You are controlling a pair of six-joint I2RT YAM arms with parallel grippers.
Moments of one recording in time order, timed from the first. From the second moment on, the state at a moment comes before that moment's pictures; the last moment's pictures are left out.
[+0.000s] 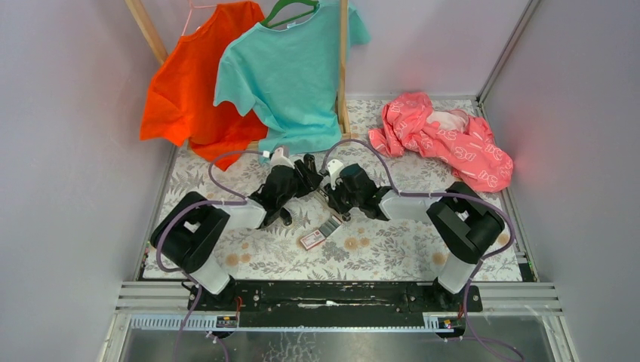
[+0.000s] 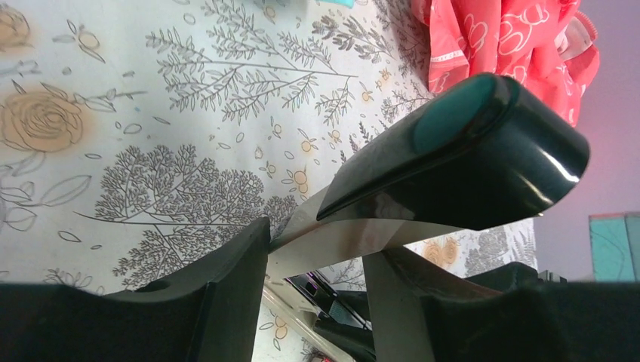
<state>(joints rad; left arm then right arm) -0.57 1.62 0.60 0.62 -0.04 -0.91 0.77 1.73 0.85 0.14 -0.10 0.02</state>
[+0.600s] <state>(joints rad) -0.63 1.55 0.54 0.61 -0.25 -0.68 0.78 1.82 0.84 0.37 -0.15 0.03</state>
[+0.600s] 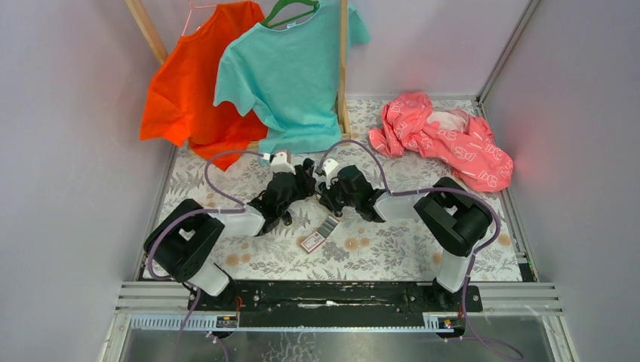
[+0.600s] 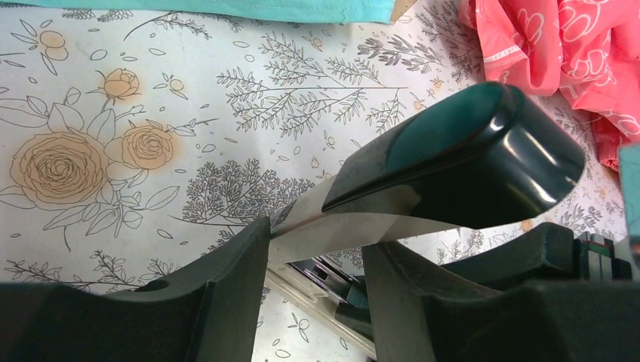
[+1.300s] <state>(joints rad) -0.72 1.50 0.49 0.60 -0.31 -0.66 0.77 1.83 0.77 0.56 -0.12 0.09</state>
